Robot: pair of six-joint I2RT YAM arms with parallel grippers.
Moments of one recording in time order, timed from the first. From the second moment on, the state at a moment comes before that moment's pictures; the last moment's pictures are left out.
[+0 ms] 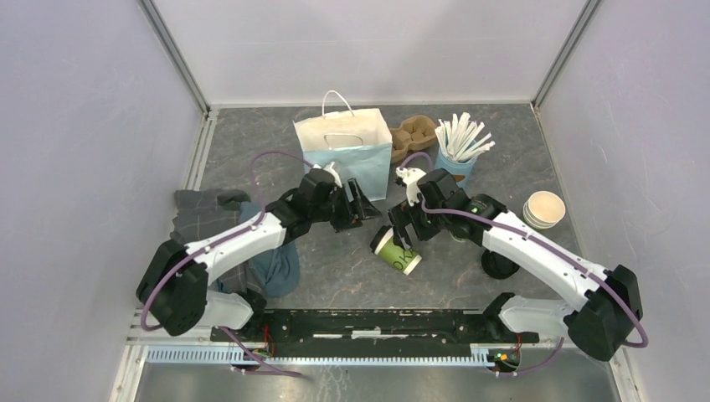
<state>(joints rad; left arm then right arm) -0.68 1.31 0.80 -0.11 0.25 -1.00 0.75 1.19 0.99 -0.64 -0.09 0.17</state>
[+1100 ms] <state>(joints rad) -0.84 1.50 0.83 -0.09 0.17 -0.91 0.60 1.21 0.61 -0.49 -0.43 0.39</state>
